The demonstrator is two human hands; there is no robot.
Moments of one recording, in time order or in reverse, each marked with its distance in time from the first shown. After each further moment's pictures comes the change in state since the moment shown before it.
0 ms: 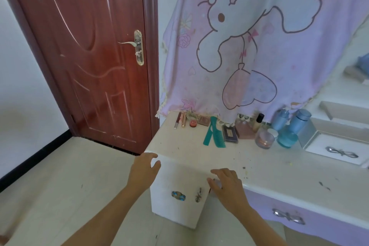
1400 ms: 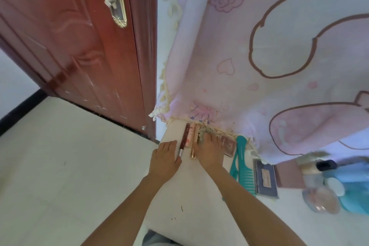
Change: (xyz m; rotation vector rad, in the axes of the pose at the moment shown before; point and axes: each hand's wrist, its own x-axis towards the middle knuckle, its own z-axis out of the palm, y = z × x) left_hand 0.314 -0.028 0.122 0.283 -0.289 0.090; right_hand 0.391 -0.011 0.091 -0.161 -0.151 0.236
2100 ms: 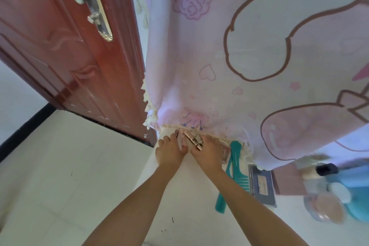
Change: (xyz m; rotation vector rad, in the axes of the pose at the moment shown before) left_hand 0.056 0.054 0.002 0.015 0.021 -0.355; right_hand 0.017 0.019 -0.014 0.243 0.171 -0.063
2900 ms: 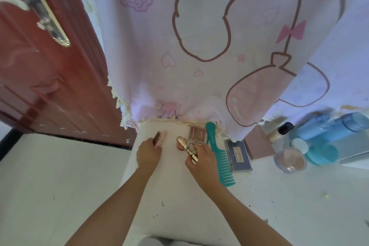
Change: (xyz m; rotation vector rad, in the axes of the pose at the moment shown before) left_hand -0.023 -0.019 0.006 -0.217 -0.036 0.019; right_hand -0.087 0.037 -0.011 0.114 0.312 -0.072
